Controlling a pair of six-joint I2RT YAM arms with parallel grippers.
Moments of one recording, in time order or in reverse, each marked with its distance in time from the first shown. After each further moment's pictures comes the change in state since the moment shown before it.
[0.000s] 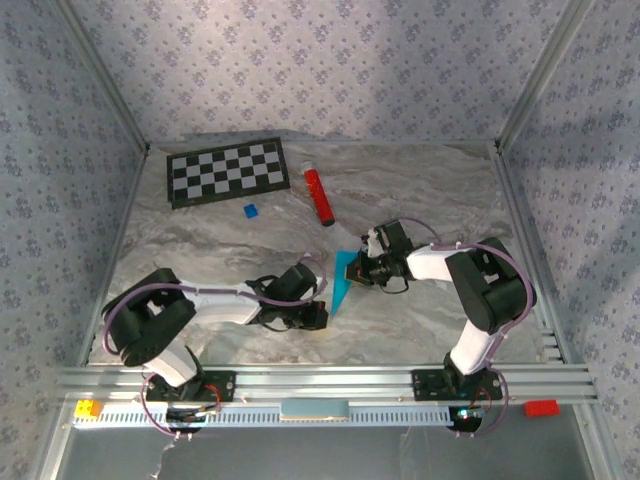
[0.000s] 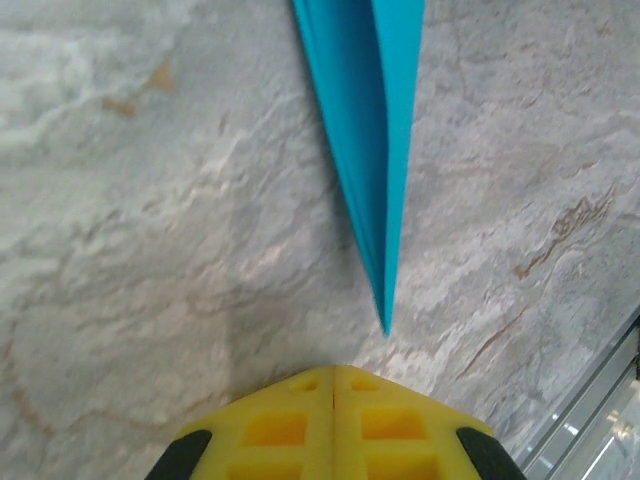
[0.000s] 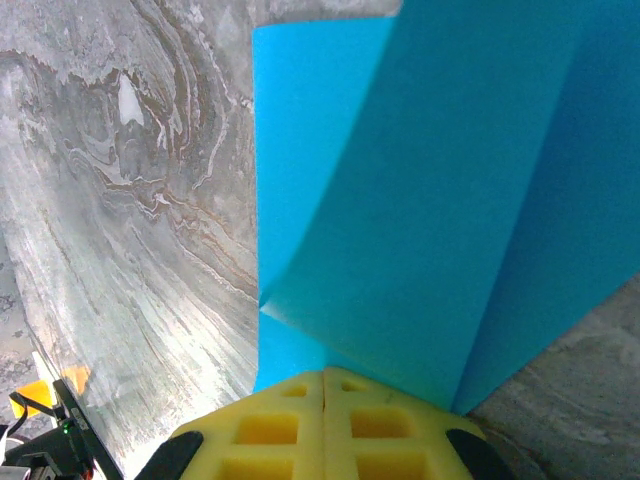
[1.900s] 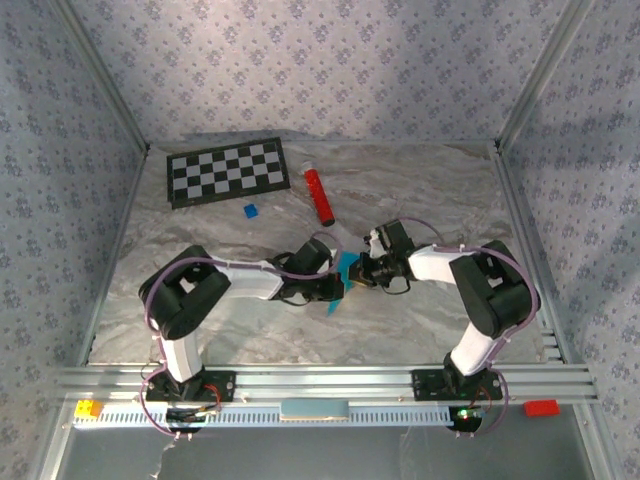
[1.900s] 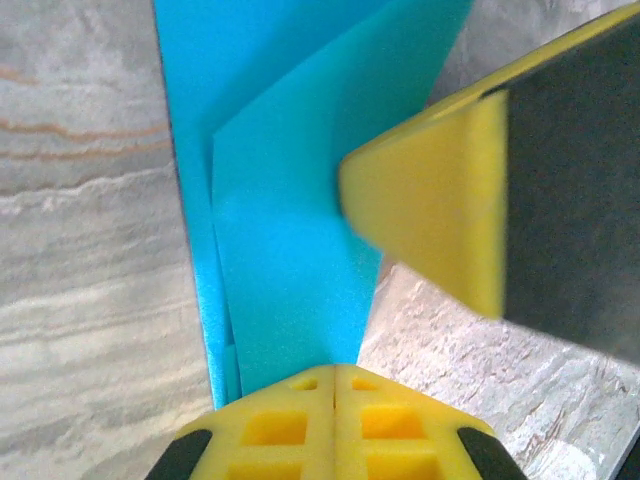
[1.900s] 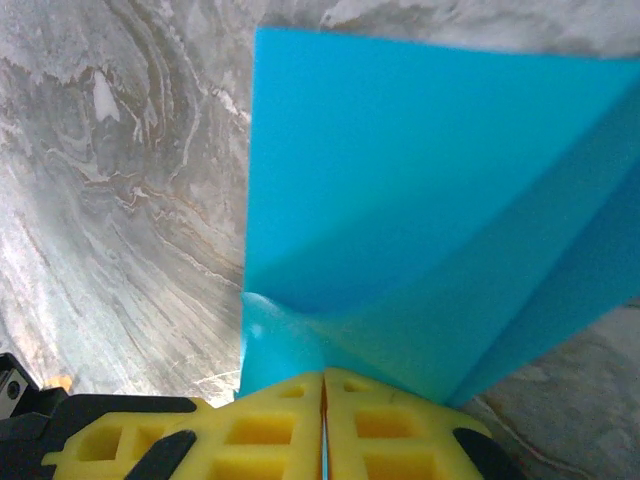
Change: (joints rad) left arm 0.085 0.244 0.235 0.080 -0.029 0.019; right arm 0.002 -0.048 0.000 -0.065 0.047 0.003
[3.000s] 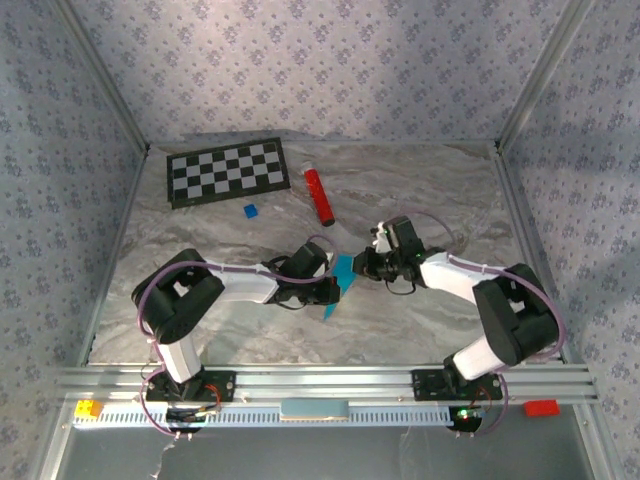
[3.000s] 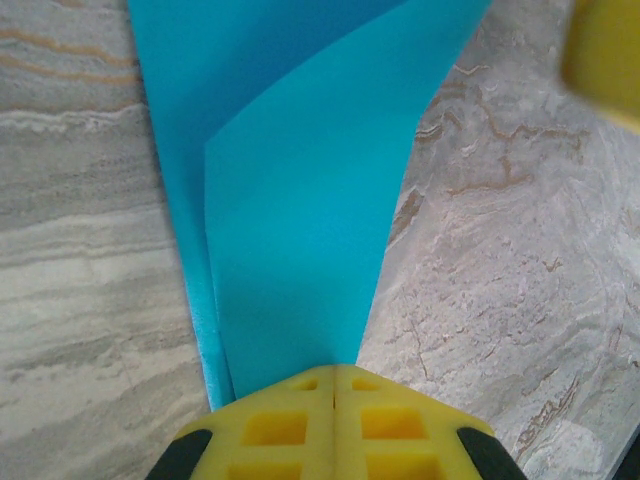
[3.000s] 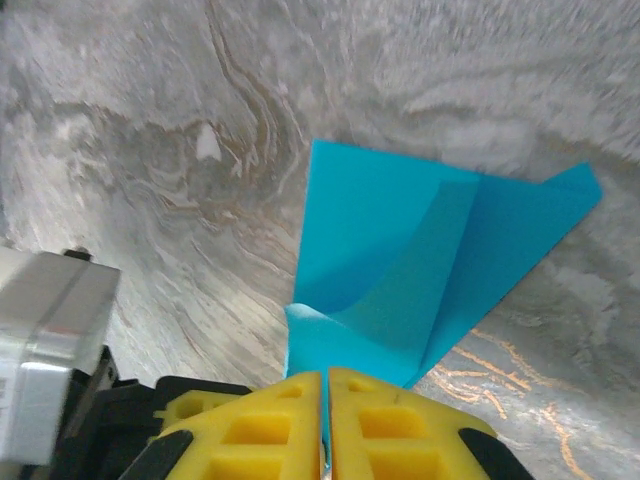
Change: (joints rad) left arm -0.003 -0.037 -0.041 0.000 -0.005 0.008; right arm 0.016 -0.164 -0.043 0.005 0.069 0.008
